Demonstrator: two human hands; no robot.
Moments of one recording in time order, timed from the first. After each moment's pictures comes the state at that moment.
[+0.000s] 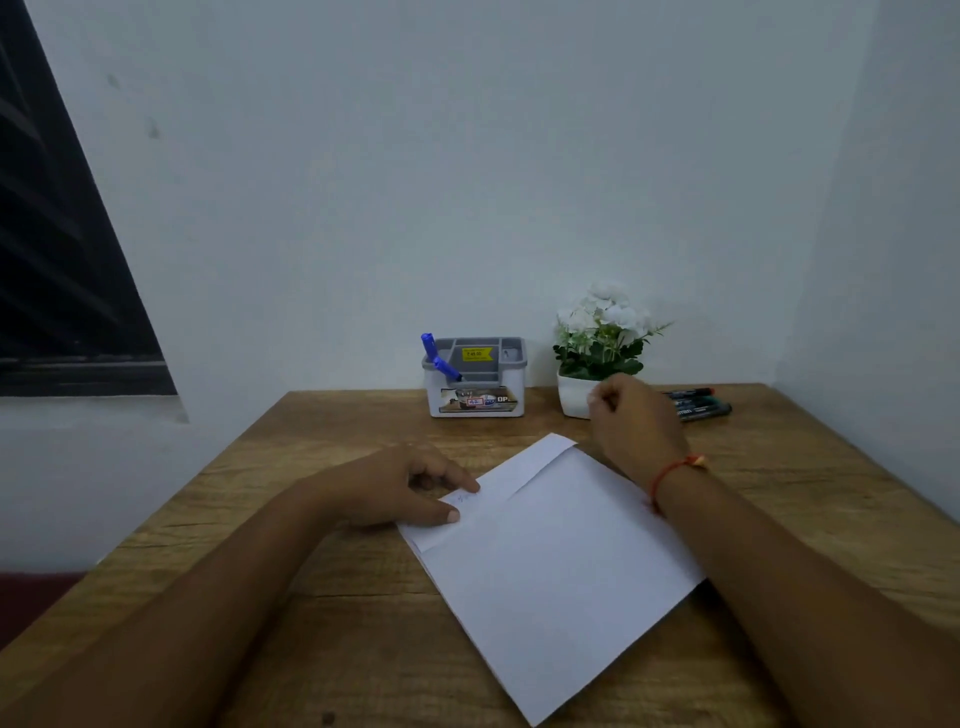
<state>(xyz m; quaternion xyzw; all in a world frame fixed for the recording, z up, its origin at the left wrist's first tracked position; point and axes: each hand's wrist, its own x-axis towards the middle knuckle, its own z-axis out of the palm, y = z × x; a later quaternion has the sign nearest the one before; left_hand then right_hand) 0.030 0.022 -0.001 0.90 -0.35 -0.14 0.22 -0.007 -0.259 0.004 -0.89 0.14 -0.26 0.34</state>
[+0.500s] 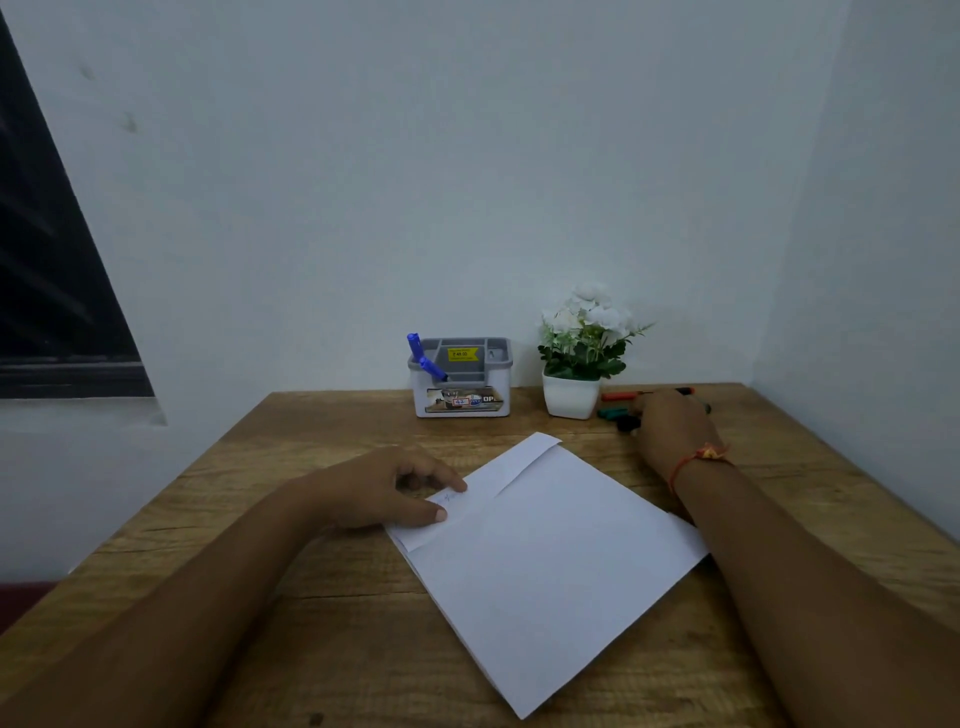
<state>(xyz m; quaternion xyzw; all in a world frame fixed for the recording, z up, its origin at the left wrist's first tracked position) 0.025 0.018 -0.002 0.90 -0.34 -0.15 0.24 0.010 -0.326 -0.013 -0.97 0.18 -0.15 0.03</state>
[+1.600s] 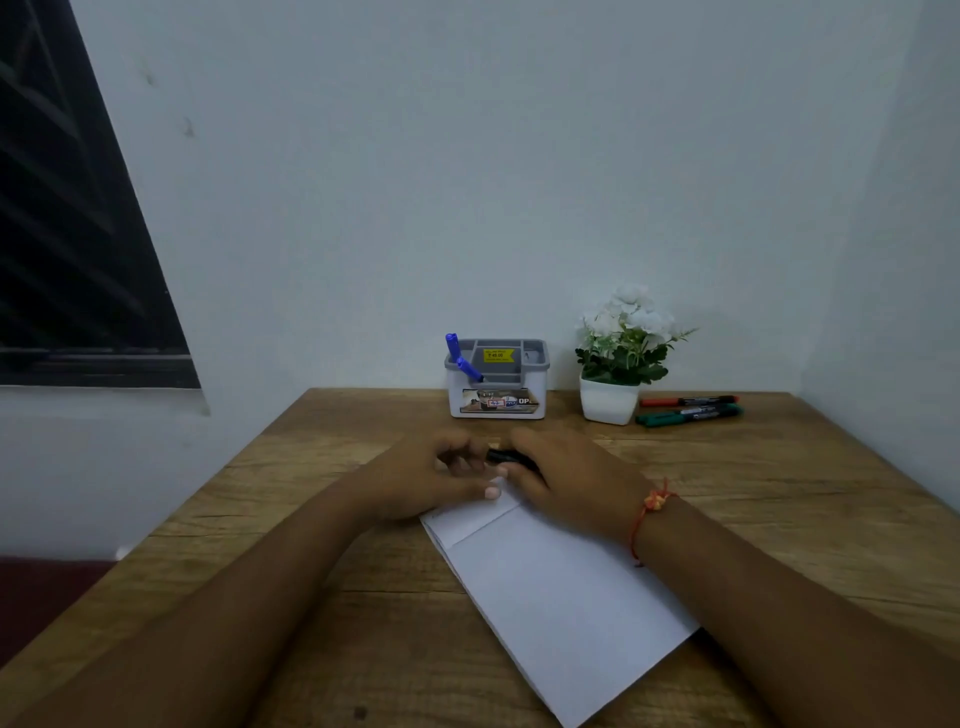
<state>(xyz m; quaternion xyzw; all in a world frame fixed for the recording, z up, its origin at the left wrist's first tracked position) 0.014 0.014 0.002 0.88 -0.32 -0.03 0.35 -0.022 -0.193 -0.008 -0.94 -0.24 -0.19 0.14</state>
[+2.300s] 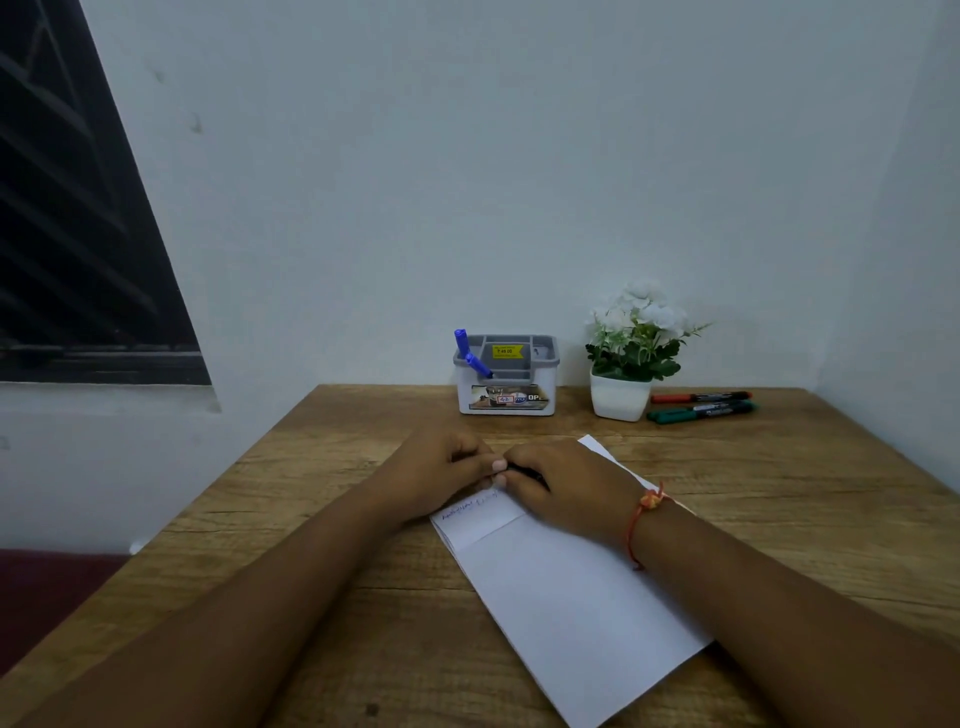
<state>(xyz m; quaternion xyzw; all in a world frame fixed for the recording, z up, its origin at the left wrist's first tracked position) 0.020 0.010 -0.009 0.88 -0.29 0.00 0.37 -0.022 -0.185 -0.016 -0.94 -0.24 -0.13 0.19</state>
